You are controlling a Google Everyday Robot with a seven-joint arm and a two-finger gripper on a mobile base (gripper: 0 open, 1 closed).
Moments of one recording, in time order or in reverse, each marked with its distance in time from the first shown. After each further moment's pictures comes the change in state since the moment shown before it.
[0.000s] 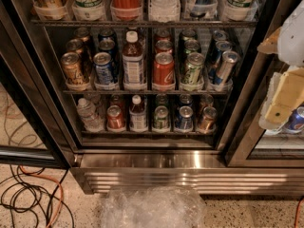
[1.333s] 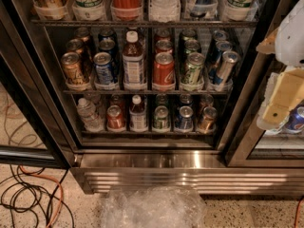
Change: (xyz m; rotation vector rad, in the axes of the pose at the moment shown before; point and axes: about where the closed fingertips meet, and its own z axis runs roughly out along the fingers) arm -0.004 0.001 0.002 0.000 0.014 -0.002
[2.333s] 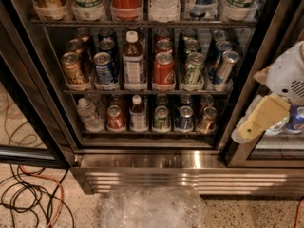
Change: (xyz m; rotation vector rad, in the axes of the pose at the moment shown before) arm 0.007 0.014 0.053 -0.030 -0.195 0.302
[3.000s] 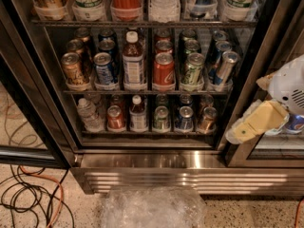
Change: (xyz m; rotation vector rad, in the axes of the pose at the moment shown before) arm 0.001 0.004 0.008 0.014 -0.090 0.091
